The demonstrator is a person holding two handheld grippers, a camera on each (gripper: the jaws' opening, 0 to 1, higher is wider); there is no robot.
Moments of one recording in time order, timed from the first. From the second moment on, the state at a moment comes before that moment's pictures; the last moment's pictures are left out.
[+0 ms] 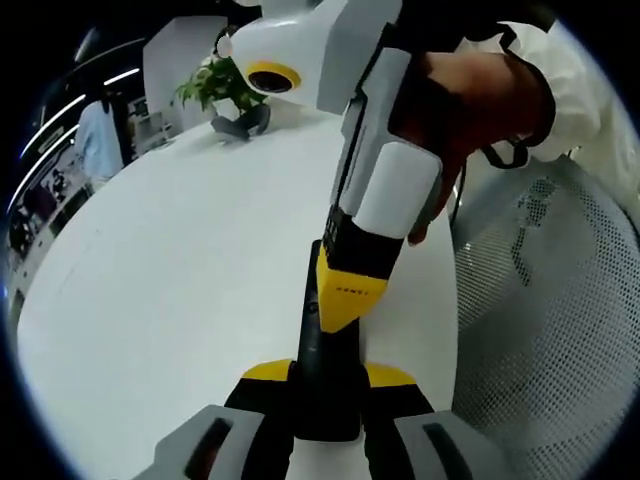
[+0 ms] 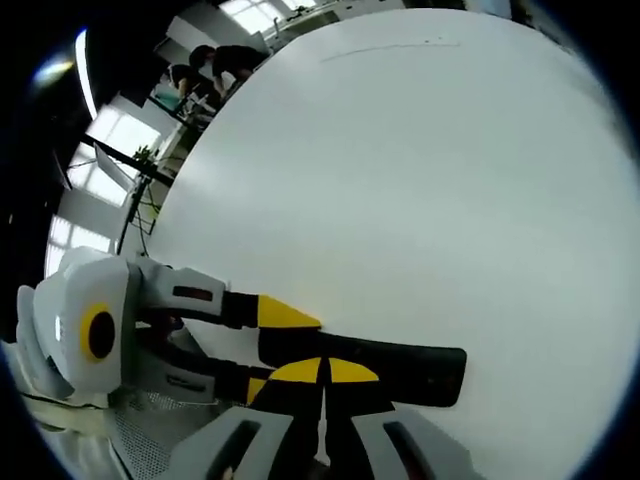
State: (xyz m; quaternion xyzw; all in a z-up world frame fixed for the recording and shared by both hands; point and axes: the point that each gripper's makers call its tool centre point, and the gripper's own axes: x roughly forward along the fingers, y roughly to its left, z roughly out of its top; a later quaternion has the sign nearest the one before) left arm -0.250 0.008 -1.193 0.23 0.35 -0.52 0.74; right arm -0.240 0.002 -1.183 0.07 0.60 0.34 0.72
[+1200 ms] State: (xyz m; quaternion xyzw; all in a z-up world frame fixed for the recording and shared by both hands) left arm -0.250 0.008 -1.192 0.22 0.35 -0.53 0.74; right arm -0.243 0.007 -1.179 0.07 0.59 0.35 0.73
